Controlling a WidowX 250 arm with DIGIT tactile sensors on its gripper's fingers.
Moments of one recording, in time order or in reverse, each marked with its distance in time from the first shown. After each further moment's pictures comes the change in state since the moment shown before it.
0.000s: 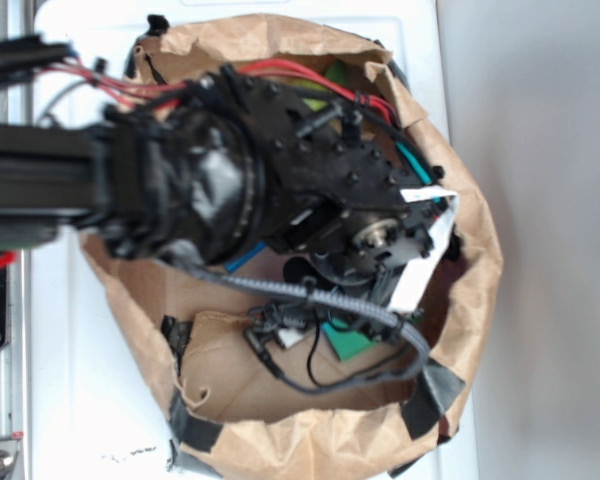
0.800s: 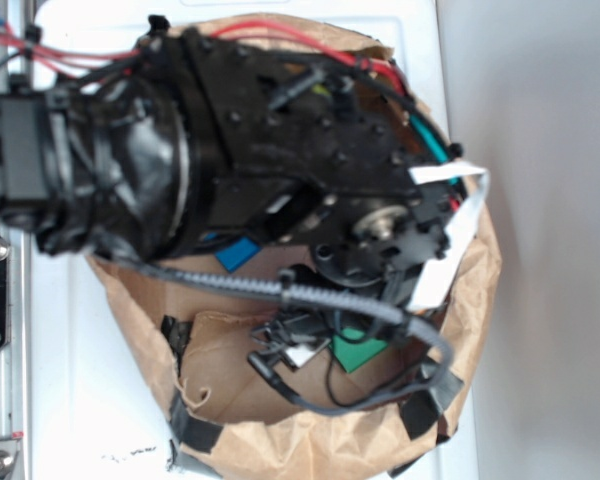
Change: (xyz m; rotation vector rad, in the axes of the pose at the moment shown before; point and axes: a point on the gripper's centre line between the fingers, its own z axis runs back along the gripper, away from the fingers) arm 0.004 0.004 0.029 0.002 0.011 0.191
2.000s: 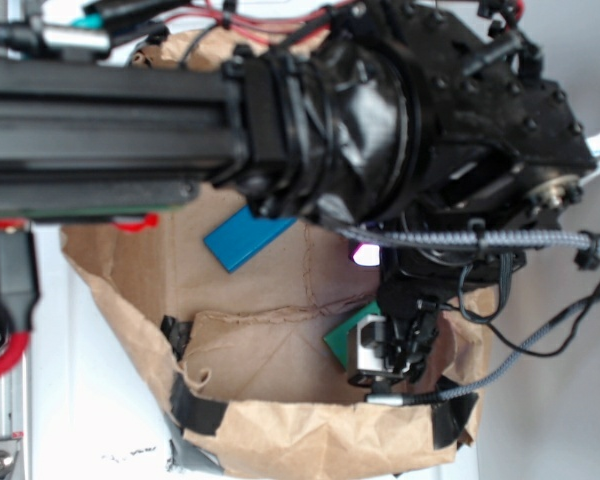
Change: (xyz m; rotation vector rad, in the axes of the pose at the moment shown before) arm -0.005 0.018 -0.002 -0.136 0.203 0.855
